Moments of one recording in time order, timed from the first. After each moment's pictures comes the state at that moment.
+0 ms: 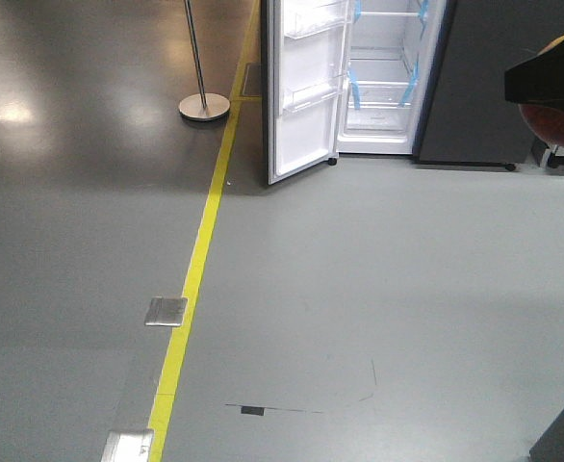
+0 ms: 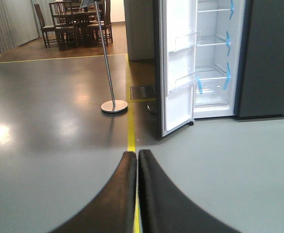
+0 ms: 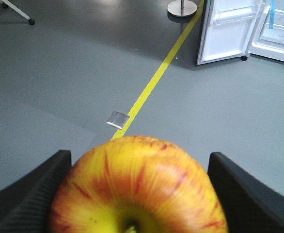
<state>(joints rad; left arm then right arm) -0.07 -0.01 0.03 0.11 0.17 -0.14 0.01 1.15 -1.43 0.46 1.00 -0.41</state>
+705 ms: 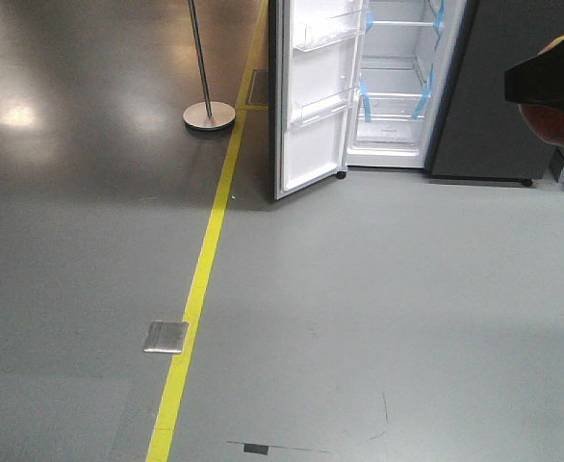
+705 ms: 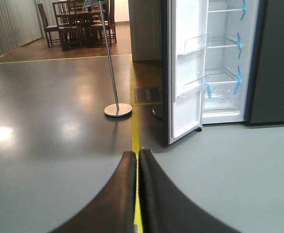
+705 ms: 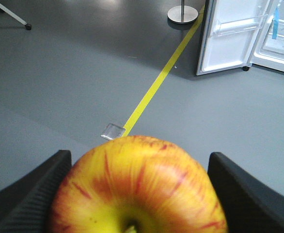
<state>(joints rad) -0.07 -0.01 0.03 0.11 0.17 -0.14 0.01 1.15 -1.43 0.46 1.00 -0.41</state>
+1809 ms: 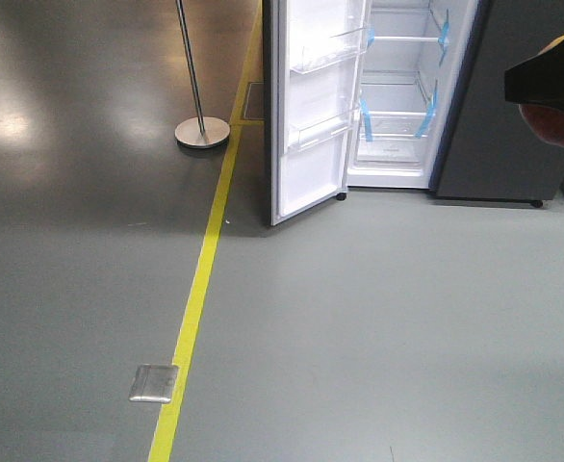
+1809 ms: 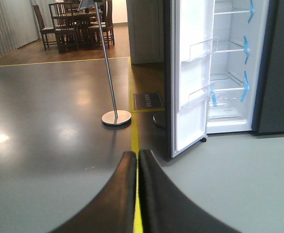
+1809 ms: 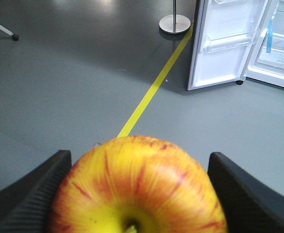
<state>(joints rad) -0.07 -0.01 0.03 0.11 0.17 -0.14 0.01 1.15 -1.43 0.46 1.00 -0.41</state>
